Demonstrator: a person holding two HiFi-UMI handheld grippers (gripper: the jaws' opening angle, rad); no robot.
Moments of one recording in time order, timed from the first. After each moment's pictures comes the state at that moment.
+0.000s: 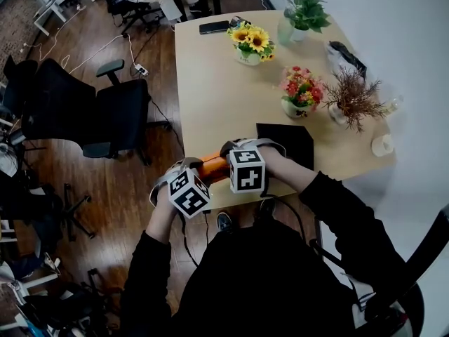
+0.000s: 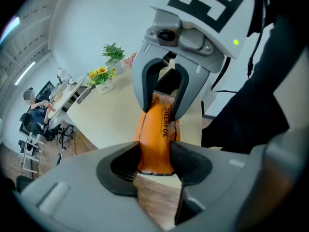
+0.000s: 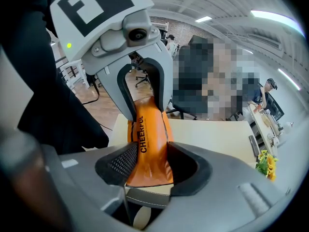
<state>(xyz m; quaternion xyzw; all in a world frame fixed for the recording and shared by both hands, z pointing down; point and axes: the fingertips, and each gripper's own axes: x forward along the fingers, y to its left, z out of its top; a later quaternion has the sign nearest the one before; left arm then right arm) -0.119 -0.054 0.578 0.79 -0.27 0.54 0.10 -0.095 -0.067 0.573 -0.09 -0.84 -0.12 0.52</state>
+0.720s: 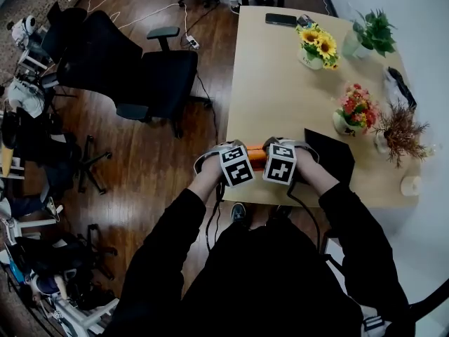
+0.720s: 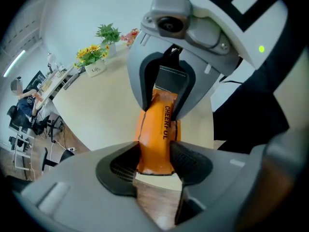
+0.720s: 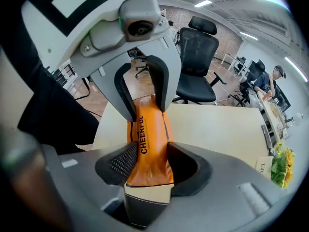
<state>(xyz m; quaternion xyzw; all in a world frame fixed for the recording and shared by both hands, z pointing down) -0.123 -0.077 0.651 0.78 -0.22 0.56 0.15 -0.109 -0.086 0.646 -0.10 -0.81 -0.09 0.57</state>
